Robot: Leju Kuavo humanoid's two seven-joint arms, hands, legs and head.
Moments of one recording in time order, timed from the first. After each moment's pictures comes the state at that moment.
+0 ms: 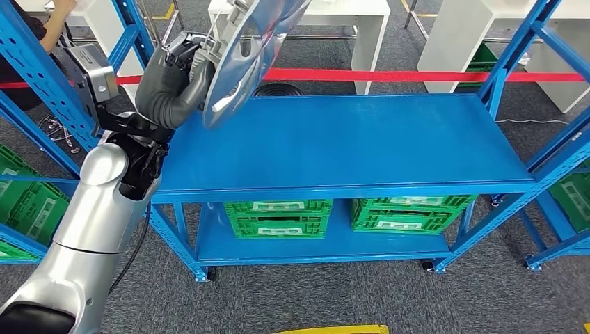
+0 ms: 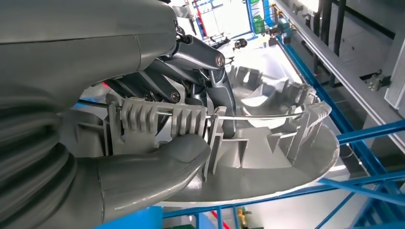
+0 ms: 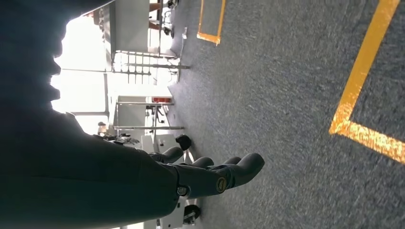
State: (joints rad) left arm -0.90 -0.17 -0.33 -0.99 0.16 -0.35 -0.42; right arm -0.09 0.09 -0.79 -0.17 1.17 0.00 0.49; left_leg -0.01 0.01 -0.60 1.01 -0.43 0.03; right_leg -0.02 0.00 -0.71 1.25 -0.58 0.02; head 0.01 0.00
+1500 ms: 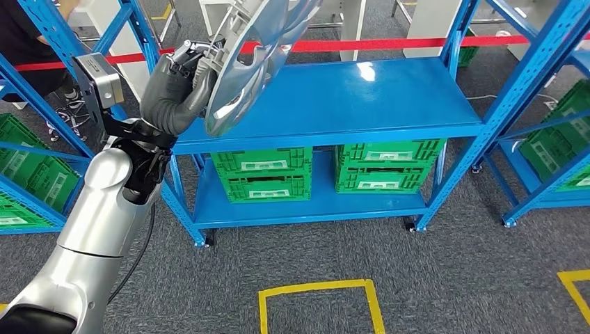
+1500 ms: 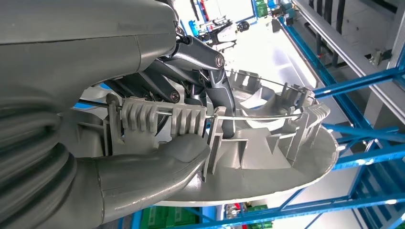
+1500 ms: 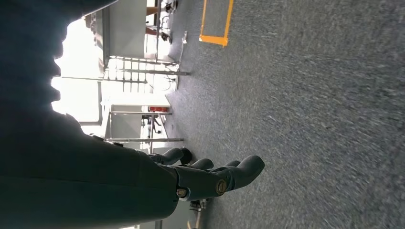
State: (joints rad) left arm -0.90 -0.16 -0.34 -0.97 0.17 -0.35 -0.43; right arm -0.10 0.09 -0.81 -0.17 1.17 0.00 0.49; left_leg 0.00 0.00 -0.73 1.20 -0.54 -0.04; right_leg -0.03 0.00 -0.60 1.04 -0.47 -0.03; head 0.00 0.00
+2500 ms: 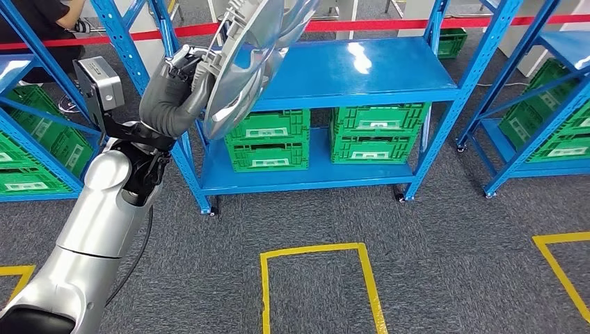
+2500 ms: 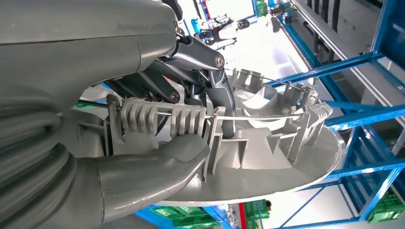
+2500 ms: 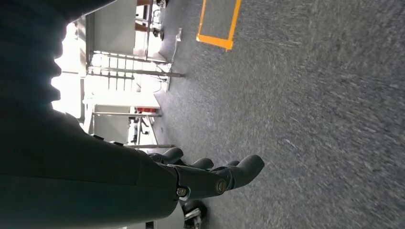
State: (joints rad) left arm -0.89 -0.15 -0.34 -0.95 0.18 -0.35 -0.44; right arm -0.10 0.09 -0.82 -0.17 1.19 0.05 0.42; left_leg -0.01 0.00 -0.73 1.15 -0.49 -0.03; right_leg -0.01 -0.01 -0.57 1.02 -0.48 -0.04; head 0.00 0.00
